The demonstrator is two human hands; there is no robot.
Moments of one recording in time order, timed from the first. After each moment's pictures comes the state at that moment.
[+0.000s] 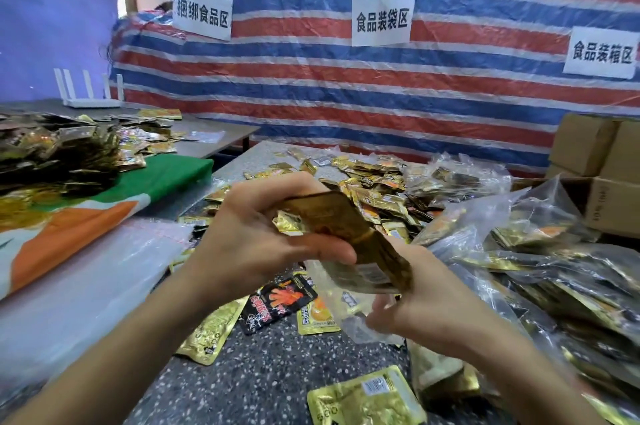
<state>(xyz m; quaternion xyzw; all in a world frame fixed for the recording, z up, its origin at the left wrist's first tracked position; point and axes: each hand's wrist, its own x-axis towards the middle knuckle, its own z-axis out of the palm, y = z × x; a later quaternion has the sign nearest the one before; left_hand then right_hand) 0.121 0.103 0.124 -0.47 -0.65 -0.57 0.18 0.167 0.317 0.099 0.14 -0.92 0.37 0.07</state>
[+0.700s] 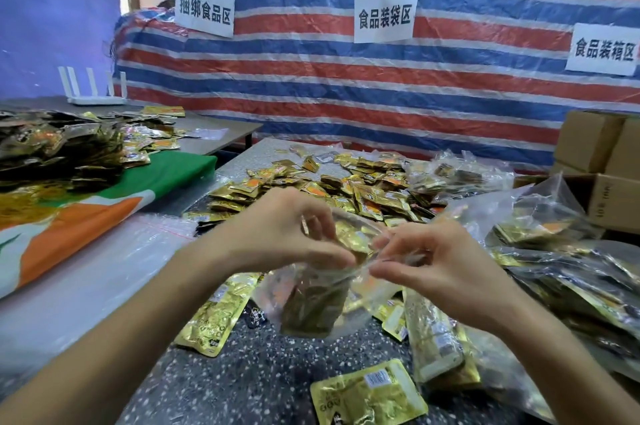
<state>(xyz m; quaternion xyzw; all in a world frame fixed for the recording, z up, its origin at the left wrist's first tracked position) 0.087 0.110 0.122 -0.38 -0.86 -0.35 0.04 0.163 0.335 0.114 0.14 -0.91 0.39 0.11</state>
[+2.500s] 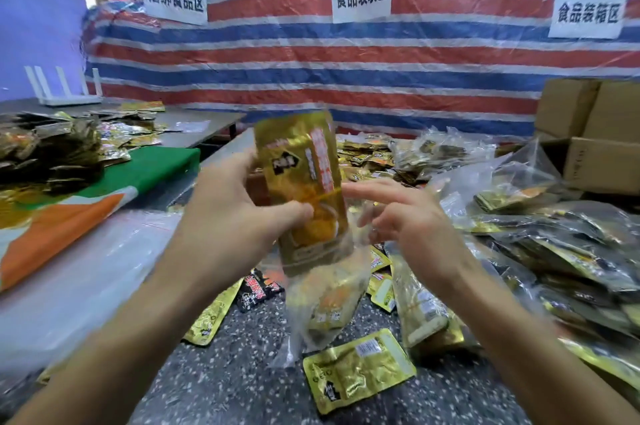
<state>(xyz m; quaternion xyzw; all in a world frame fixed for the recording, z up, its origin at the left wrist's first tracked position) 0.138 0.109 0.122 -0.27 -0.72 -0.62 0.15 0.161 0.316 0.105 0.11 -0.80 0.56 0.16</state>
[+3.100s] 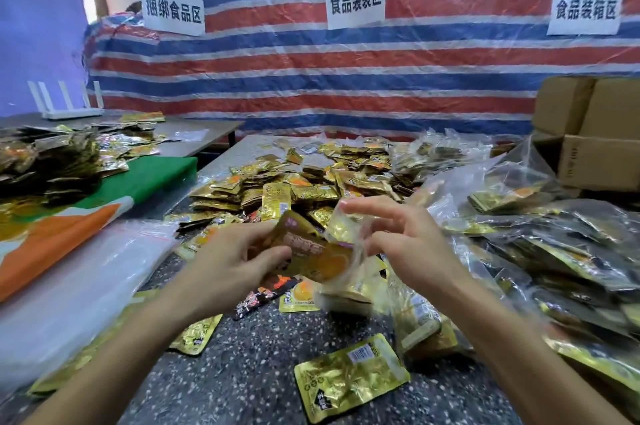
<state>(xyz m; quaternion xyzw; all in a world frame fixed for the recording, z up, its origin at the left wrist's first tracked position) 0.111 0.104 0.073 -0.30 -0.85 -0.43 0.03 0.151 0.340 0.081 0.10 -0.82 0.55 0.16</state>
